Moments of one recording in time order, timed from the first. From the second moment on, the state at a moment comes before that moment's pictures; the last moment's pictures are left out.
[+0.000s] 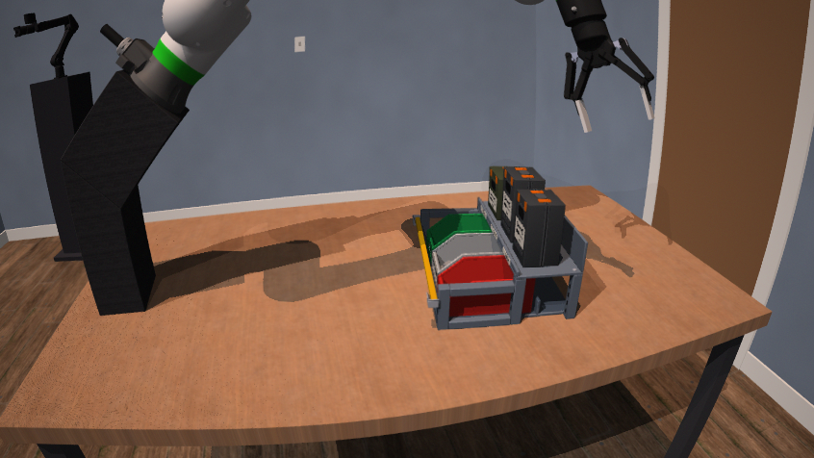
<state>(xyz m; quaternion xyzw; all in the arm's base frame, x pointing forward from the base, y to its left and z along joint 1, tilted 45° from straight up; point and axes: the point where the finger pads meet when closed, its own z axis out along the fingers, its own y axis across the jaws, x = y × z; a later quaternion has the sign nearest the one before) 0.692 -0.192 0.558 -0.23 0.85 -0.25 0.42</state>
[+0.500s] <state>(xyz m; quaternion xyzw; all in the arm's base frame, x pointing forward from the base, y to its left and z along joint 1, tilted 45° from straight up) 0.663 -0.186 0.531 -0.23 0.84 -0.25 0.42</state>
